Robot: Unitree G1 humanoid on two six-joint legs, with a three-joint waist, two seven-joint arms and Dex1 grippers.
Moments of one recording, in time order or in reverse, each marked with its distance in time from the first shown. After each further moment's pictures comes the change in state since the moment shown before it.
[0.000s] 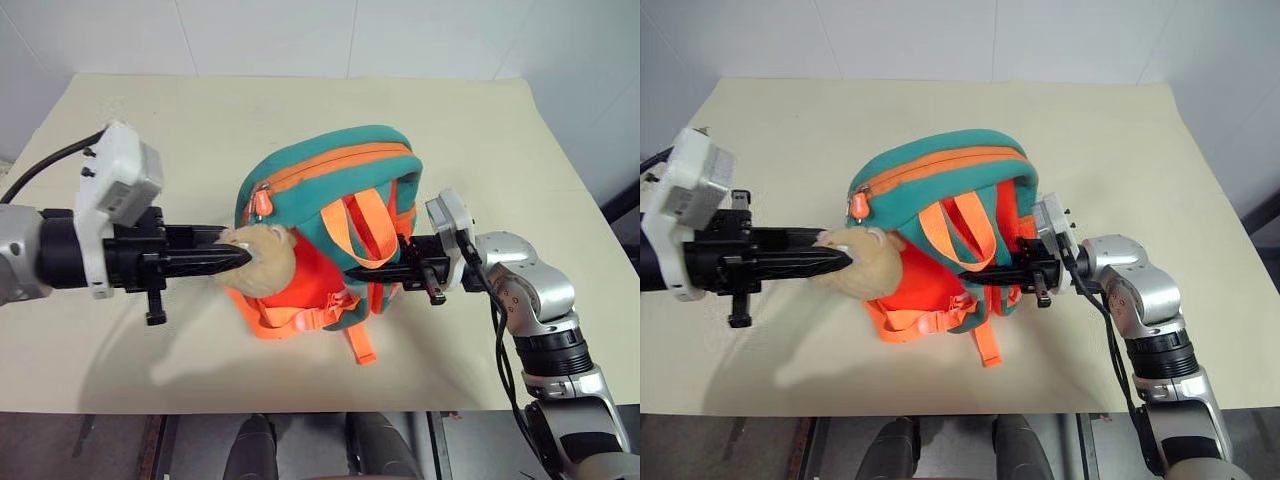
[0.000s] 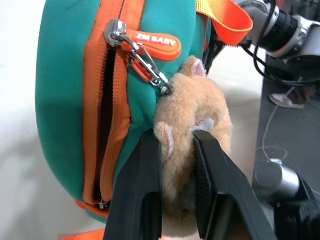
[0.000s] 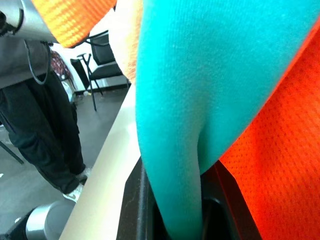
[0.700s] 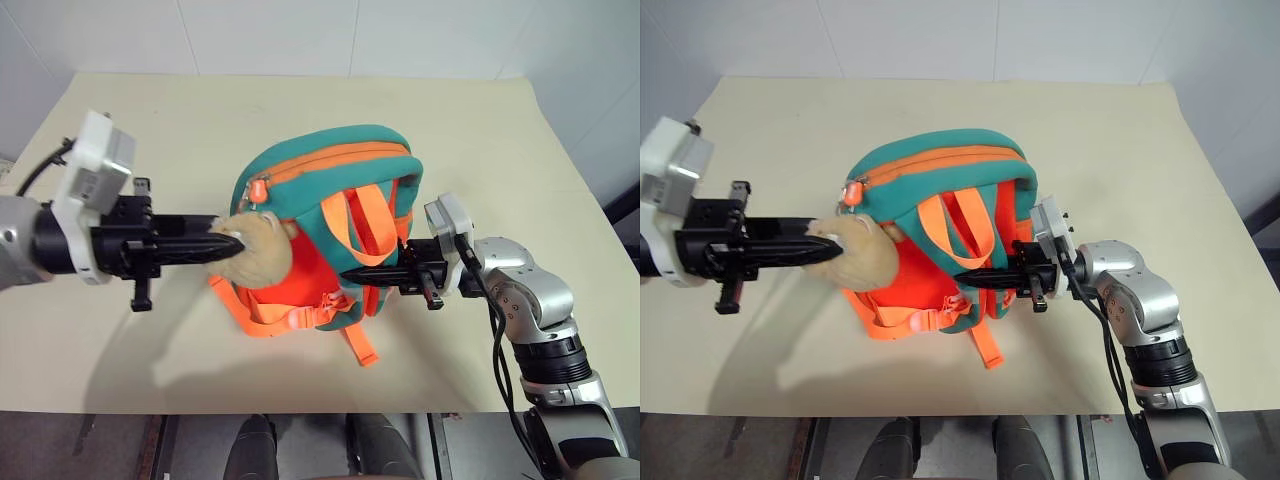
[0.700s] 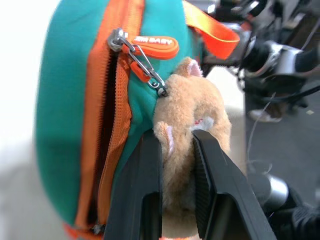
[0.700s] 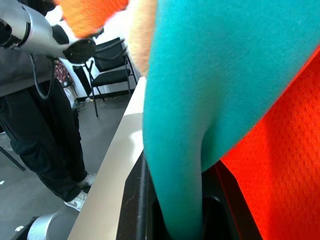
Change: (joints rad) left arm -0.001 -0.171 -0.044 0.025 0.099 -0.080 -0.156; right arm 0.032 0.011 0.000 -0.053 0.028 0.021 -0.045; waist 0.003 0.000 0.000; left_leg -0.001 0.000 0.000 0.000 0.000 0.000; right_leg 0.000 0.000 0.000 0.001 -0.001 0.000
